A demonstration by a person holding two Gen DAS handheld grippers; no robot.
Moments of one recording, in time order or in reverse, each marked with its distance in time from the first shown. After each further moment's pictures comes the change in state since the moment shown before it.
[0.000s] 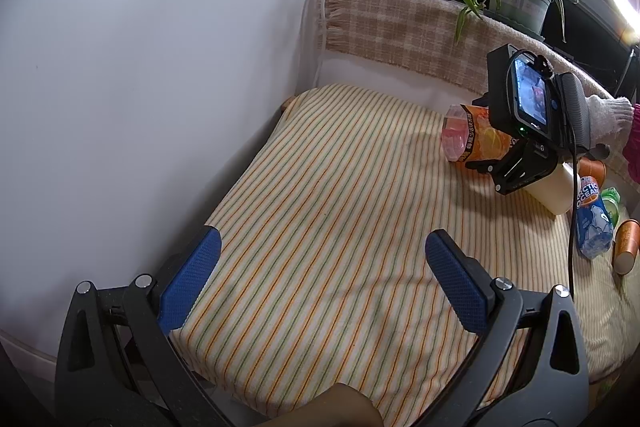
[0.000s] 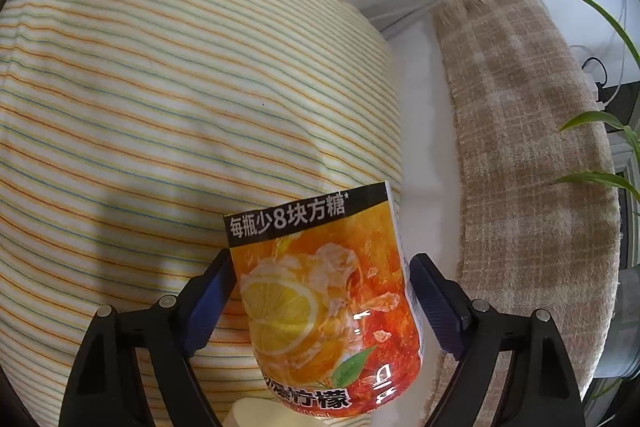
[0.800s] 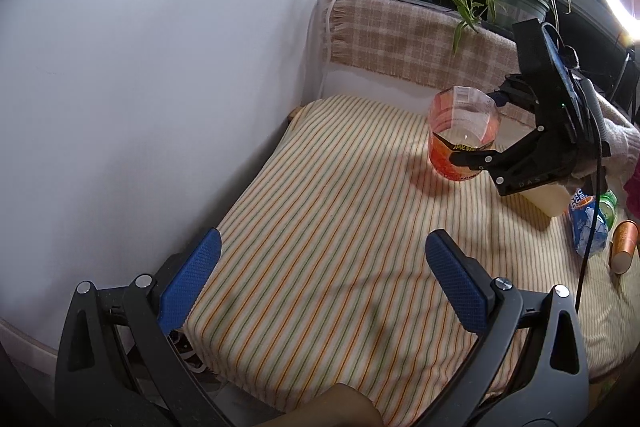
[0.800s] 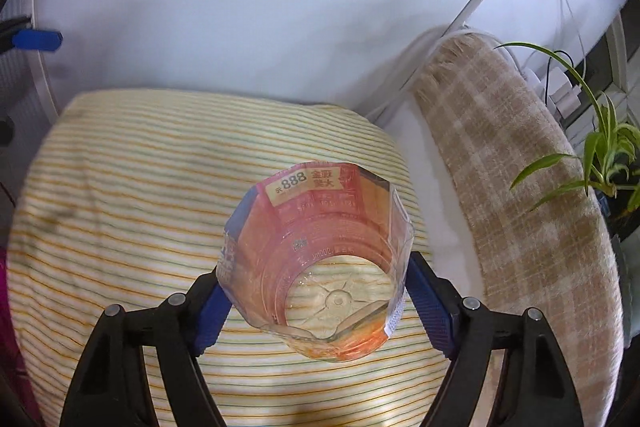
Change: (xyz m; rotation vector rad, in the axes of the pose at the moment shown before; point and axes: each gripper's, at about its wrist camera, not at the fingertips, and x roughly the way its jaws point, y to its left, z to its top) left arm -0.022 0.007 -0.003 -0.003 -0.040 0.008; right arm -0.090 -0.011 0.013 0.289 -0.296 0.155
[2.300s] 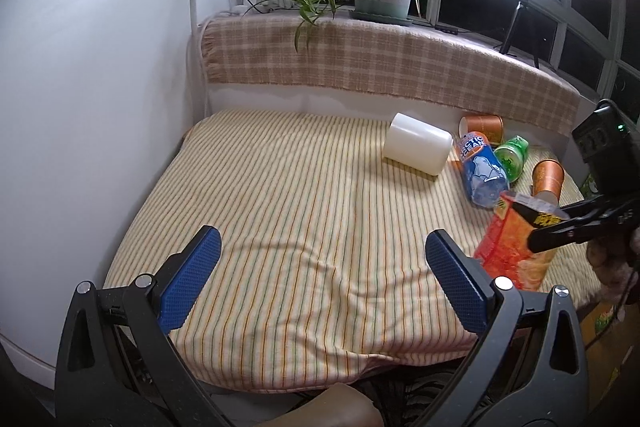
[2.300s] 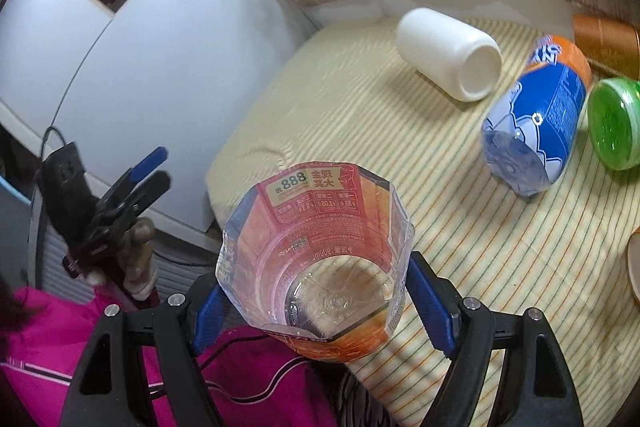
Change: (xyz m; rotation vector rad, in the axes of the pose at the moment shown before) left arm -0.059 -0.107 -0.033 0.203 -0.036 -0.224; right arm -0.153 0.054 -0.235 1.068 -0.048 0.455
